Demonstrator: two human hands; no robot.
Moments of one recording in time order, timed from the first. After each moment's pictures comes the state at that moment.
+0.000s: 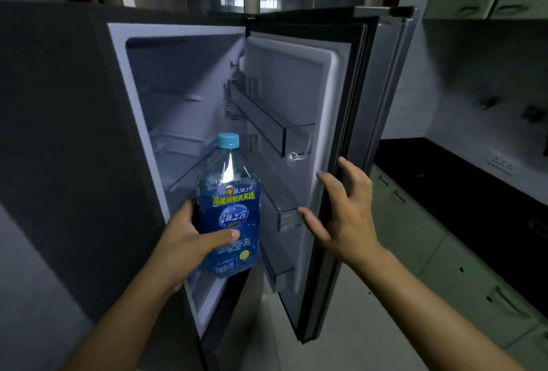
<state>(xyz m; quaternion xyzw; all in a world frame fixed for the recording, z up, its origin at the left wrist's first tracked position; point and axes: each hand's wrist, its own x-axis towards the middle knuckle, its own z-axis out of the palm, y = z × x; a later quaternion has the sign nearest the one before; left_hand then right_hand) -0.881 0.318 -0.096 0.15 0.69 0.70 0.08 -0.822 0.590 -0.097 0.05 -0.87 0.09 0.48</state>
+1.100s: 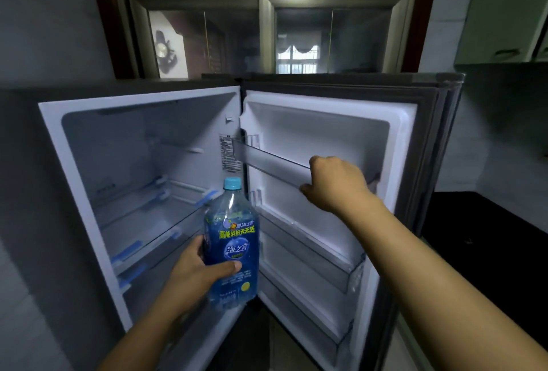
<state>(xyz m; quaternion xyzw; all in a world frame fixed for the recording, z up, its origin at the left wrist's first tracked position) -0.949 0.460 -0.091 0.07 0.70 0.71 0.02 -0.961 0.721 0.046 -0.02 -0.97 -0.02 0.22</state>
